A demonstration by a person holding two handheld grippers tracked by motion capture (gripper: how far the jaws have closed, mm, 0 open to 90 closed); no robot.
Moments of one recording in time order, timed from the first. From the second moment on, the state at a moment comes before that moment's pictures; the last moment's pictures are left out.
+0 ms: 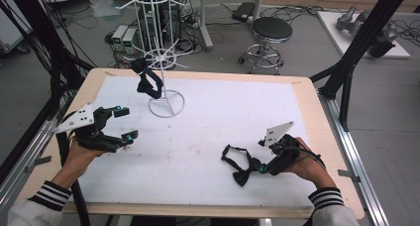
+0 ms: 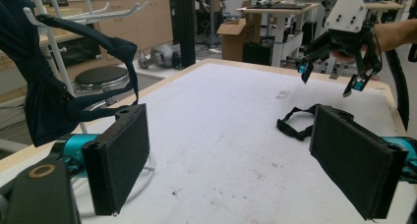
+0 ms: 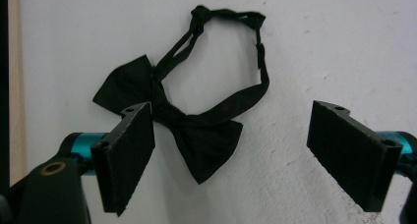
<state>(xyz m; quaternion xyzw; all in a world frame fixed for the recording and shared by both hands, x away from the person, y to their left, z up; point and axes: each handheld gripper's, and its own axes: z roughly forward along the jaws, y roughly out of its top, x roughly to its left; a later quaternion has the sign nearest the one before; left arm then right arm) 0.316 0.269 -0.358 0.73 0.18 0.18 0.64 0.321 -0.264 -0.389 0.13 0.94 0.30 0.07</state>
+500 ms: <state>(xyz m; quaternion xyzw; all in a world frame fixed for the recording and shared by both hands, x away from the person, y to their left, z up) 0.316 0.269 -0.358 0.73 0.18 0.18 0.64 0.324 -0.254 -0.402 0.09 0.96 0.24 0.04</state>
